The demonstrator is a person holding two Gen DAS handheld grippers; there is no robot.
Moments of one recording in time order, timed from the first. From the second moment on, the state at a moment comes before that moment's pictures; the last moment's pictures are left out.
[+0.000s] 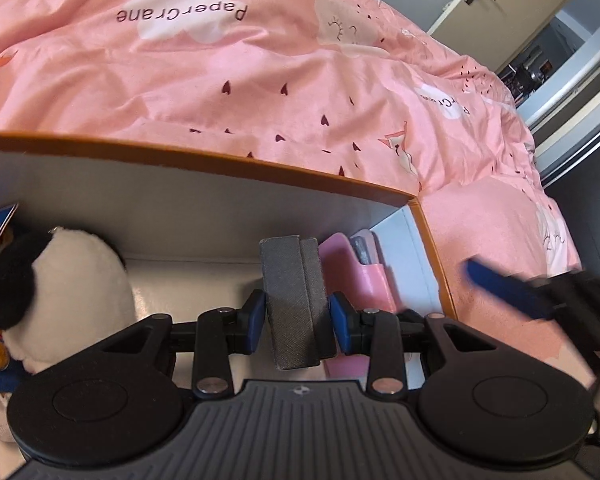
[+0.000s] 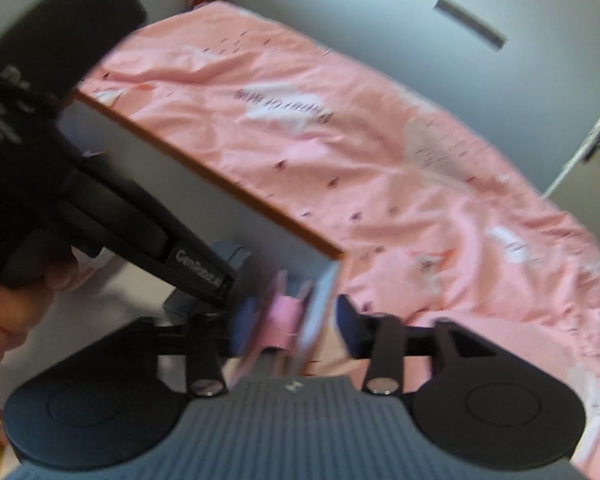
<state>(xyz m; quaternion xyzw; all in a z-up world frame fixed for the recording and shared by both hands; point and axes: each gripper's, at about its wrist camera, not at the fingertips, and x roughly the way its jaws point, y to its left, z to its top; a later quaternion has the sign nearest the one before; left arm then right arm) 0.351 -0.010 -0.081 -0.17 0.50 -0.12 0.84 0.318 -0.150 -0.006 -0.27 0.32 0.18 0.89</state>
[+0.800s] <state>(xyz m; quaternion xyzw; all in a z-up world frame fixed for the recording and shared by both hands) 0.337 -0.029 -0.061 -0.10 0.50 -0.19 0.84 0.333 -0.197 -0.031 -0.13 0.46 0.18 0.86</state>
